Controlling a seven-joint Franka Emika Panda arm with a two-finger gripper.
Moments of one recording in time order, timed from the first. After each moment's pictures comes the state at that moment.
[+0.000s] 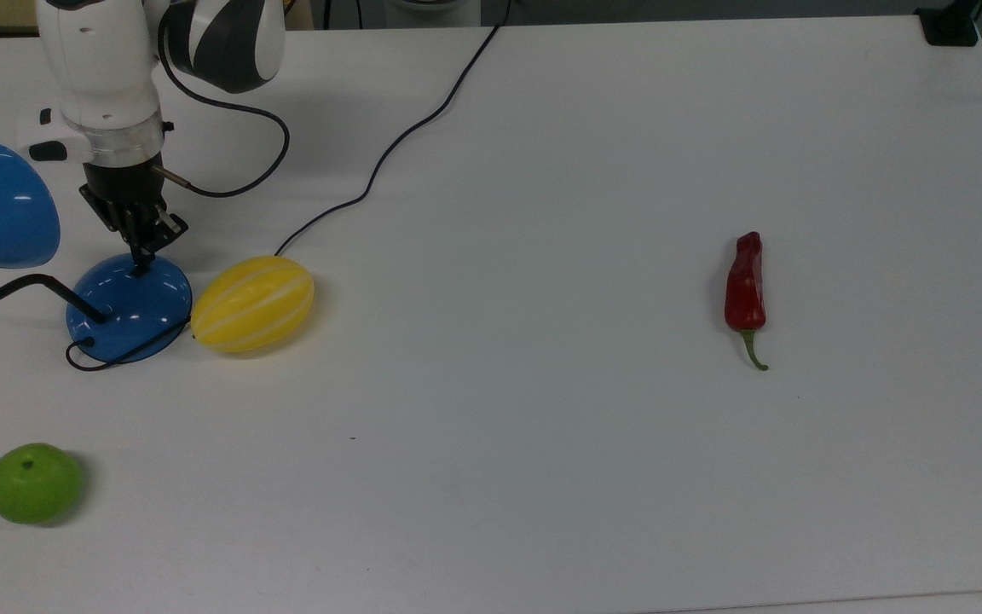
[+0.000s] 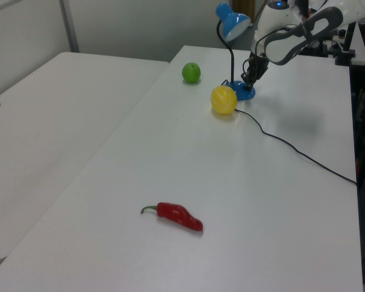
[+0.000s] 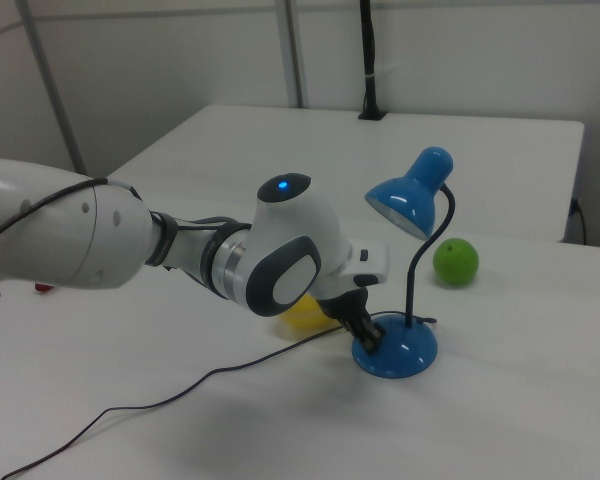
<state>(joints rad) -0.36 0.43 0.01 -1.84 -0.14 2.57 0.18</state>
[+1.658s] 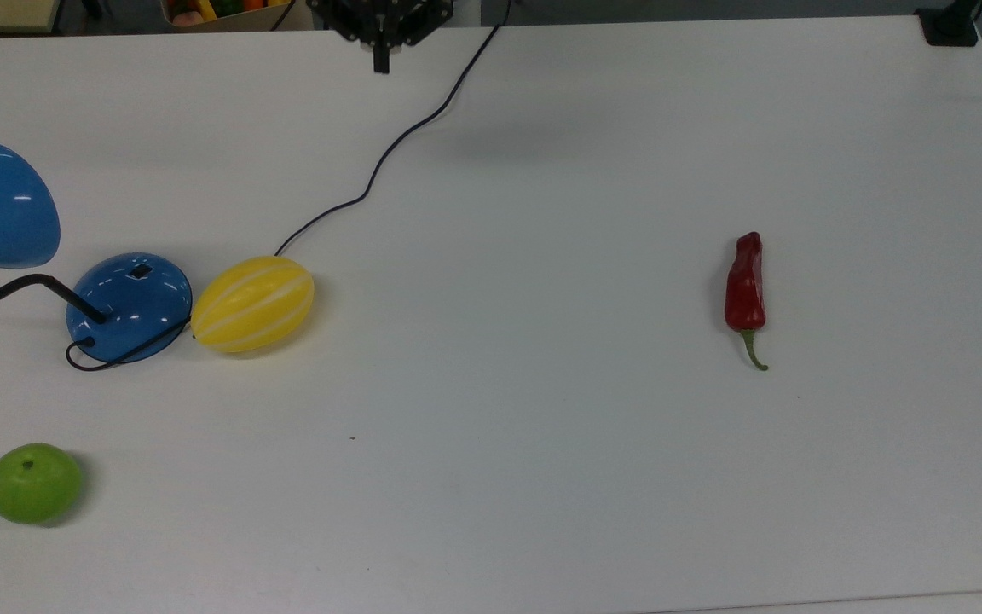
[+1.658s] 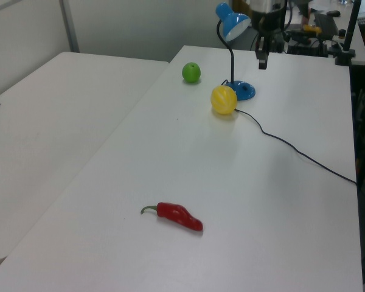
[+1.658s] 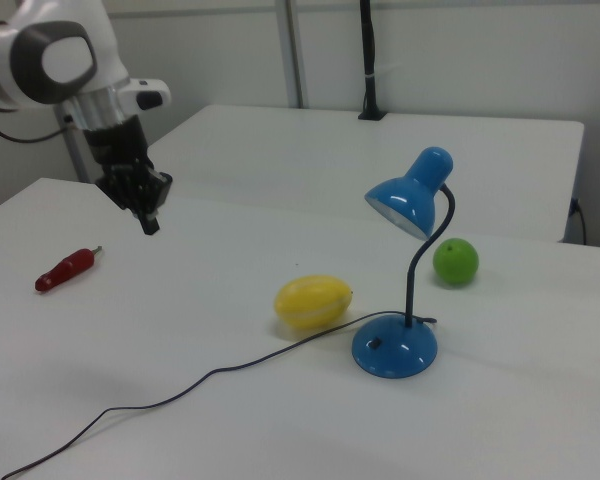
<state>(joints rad) 0.08 -0.01 0.03 -1.74 -0.11 1.72 0.04</state>
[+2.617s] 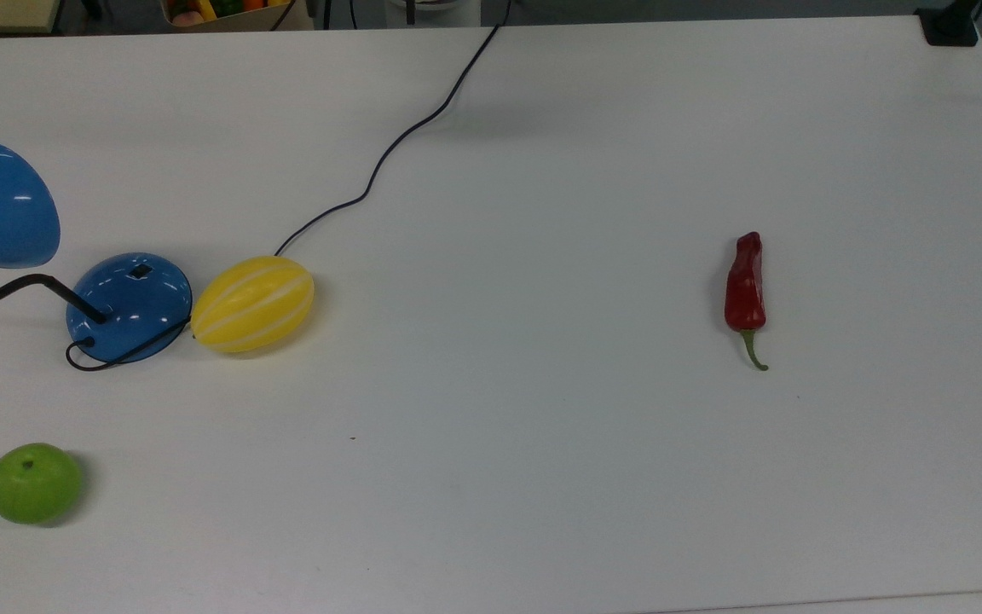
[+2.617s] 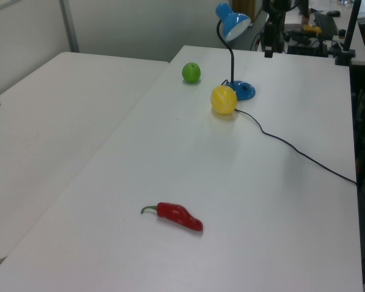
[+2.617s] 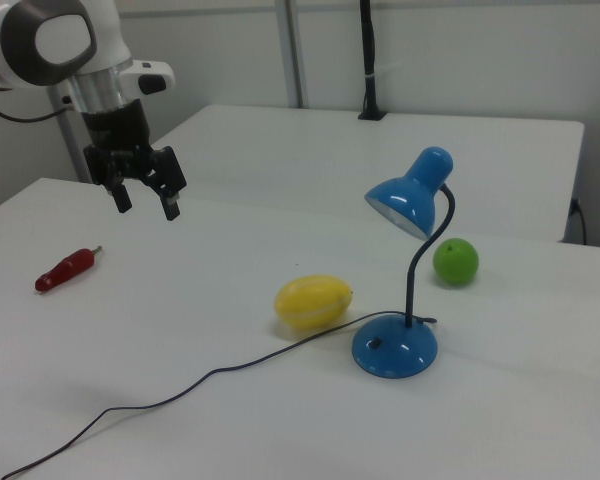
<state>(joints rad) 0.10 -0.06 -0.04 -1.71 -0.07 1.66 0.02</state>
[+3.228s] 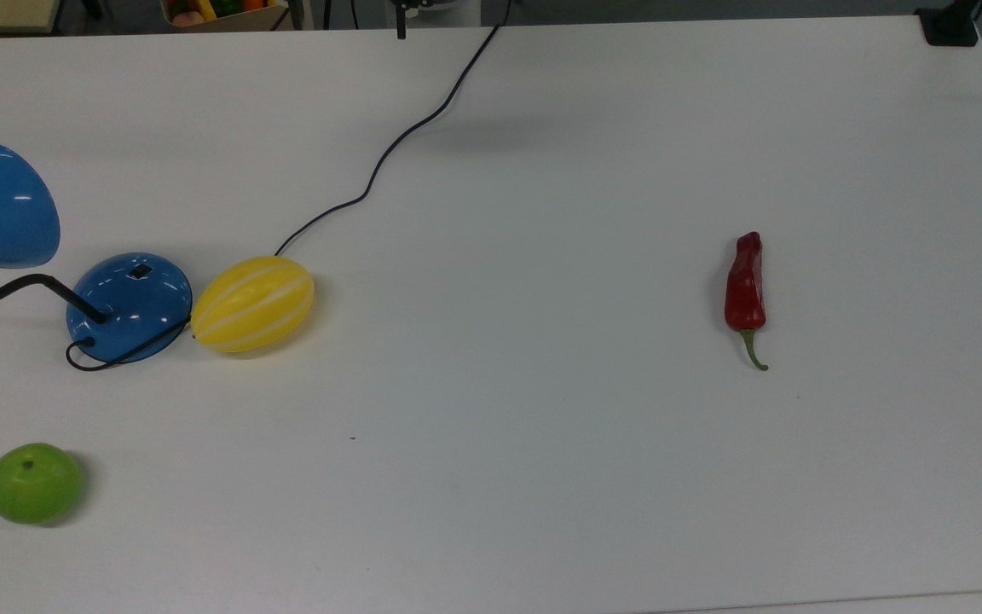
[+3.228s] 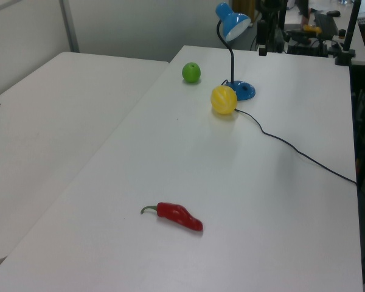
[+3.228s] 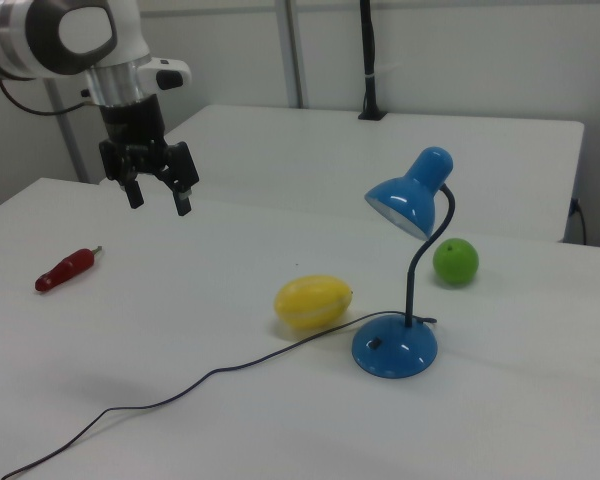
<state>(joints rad) 0.09 0.05 -0.04 -1.58 -0.07 1.58 0.02</state>
